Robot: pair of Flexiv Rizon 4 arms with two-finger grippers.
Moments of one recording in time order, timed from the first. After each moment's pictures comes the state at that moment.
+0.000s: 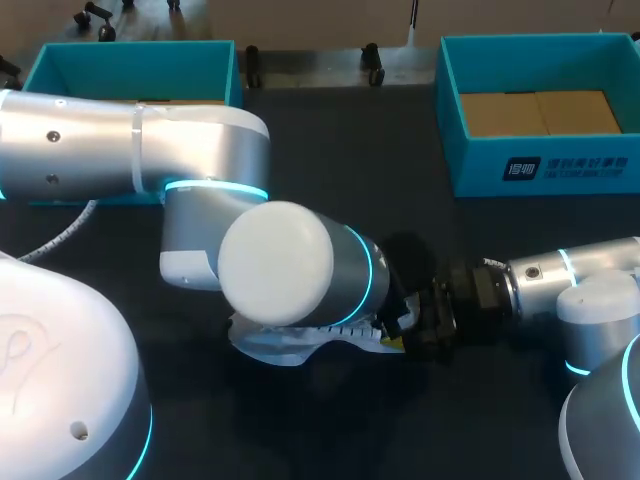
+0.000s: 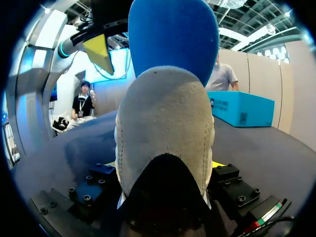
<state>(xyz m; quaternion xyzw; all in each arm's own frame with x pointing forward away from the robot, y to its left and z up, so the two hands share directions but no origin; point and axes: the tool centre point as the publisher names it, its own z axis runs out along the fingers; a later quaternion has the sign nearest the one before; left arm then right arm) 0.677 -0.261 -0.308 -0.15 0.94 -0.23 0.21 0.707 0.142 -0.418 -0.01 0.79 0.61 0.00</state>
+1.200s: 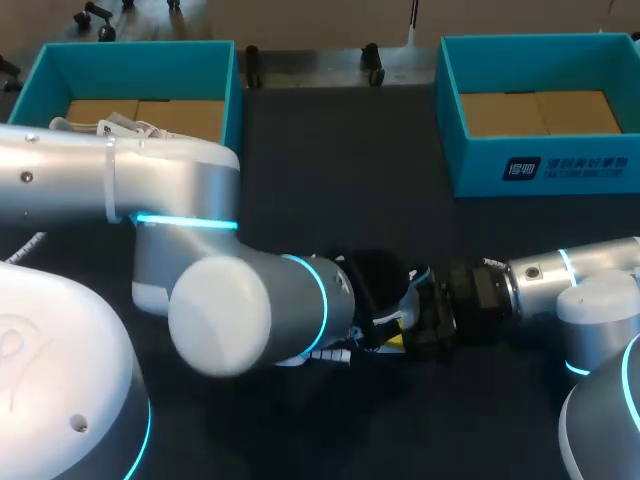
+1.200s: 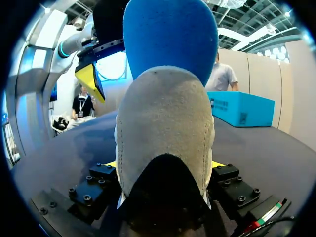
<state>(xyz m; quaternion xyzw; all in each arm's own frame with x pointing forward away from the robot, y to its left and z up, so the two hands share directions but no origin) 0.682 -0.249 -0.321 -0.15 0.91 -0.29 0.24 0.707 0.142 -0.418 -0.01 0.79 0.61 0.00</state>
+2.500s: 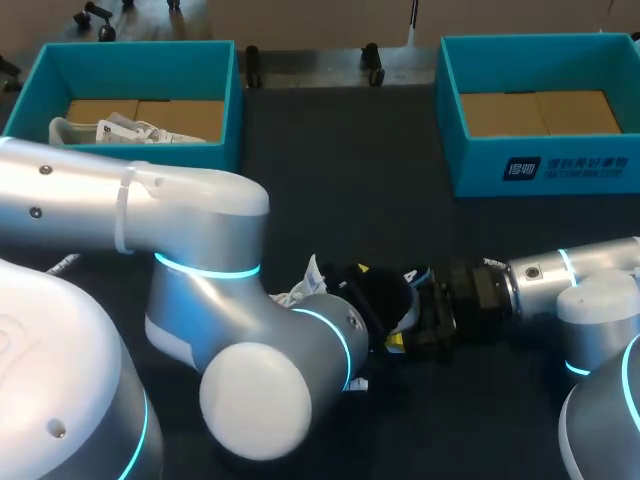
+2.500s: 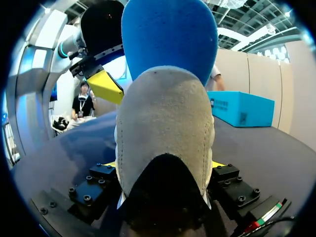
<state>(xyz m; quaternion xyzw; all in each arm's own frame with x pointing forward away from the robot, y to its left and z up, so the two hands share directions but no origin) 0.687 -0.241 -0.326 -0.20 0.88 -0.28 0.33 0.707 0.142 -0.418 -0.01 0.79 0.61 0.00</state>
